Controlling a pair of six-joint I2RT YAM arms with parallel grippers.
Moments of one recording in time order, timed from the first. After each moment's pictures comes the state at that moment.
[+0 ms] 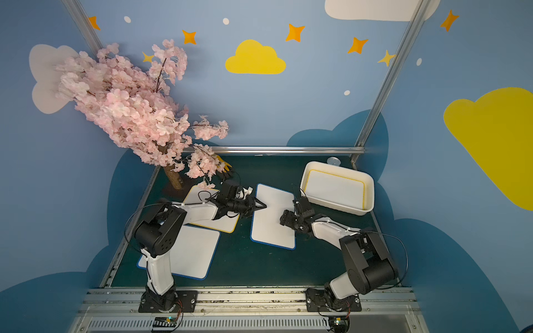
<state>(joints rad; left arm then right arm) -0.53 1.94 1.07 0.22 0.75 -1.07 0.45 1.51 0.67 -0.13 -0.13 0.70</state>
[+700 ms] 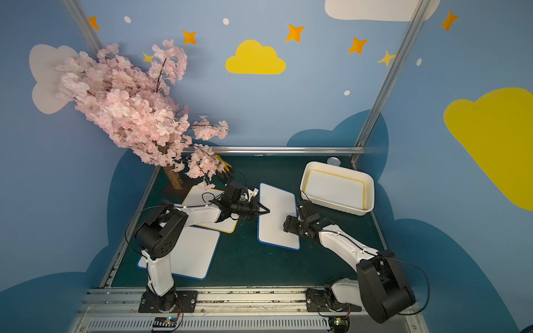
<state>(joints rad) -0.58 1.92 1.08 0.23 0.75 -1.03 0.46 1.25 0.63 -0.37 -0.07 0.62</state>
